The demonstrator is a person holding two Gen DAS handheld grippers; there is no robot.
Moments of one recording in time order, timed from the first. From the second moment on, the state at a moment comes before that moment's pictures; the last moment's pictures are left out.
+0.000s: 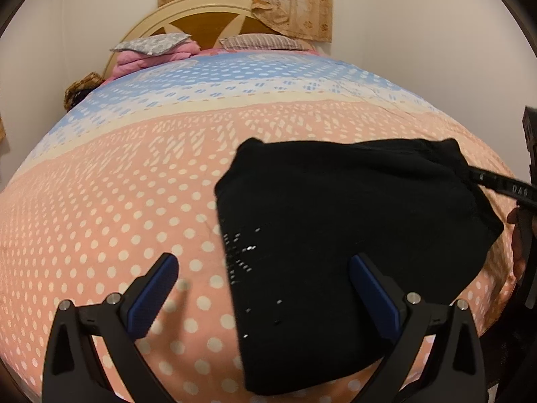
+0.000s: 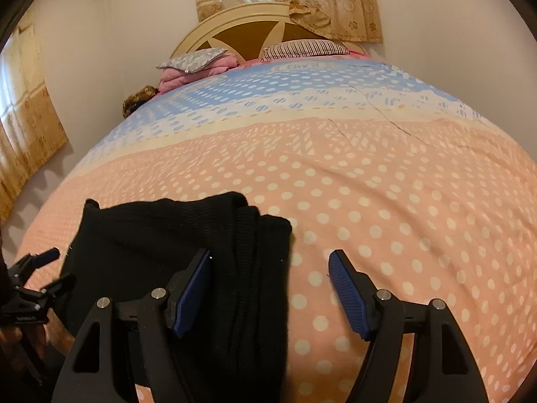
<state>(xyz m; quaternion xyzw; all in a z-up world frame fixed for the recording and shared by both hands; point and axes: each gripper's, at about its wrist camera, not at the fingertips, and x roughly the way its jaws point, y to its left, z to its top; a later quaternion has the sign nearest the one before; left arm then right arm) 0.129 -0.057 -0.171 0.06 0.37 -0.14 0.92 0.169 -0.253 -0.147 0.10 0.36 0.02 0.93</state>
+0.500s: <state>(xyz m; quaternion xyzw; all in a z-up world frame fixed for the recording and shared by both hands) 0.151 -0.040 -0.192 -0.04 0.41 -0.19 0.89 0.159 -0.249 -0.160 0.13 0.38 0.06 0.91</state>
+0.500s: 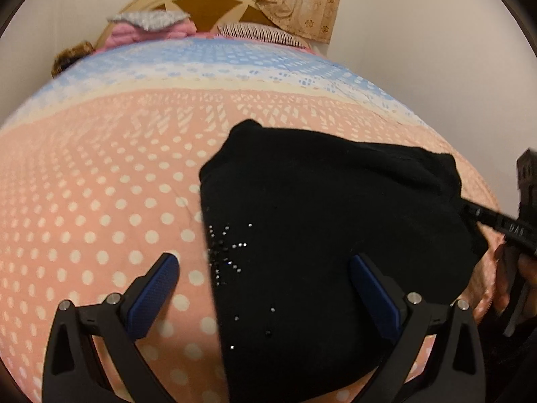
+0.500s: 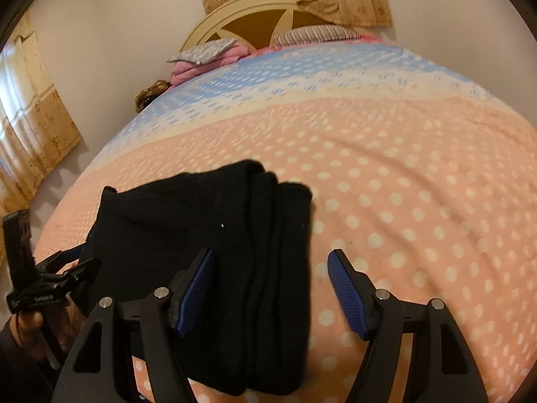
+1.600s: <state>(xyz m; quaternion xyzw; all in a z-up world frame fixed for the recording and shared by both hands) 0.185 -0.034 -0.188 -0.10 0.44 -0.26 0.85 0.157 -0.267 -0.172 0.23 0.38 0.13 0.89</state>
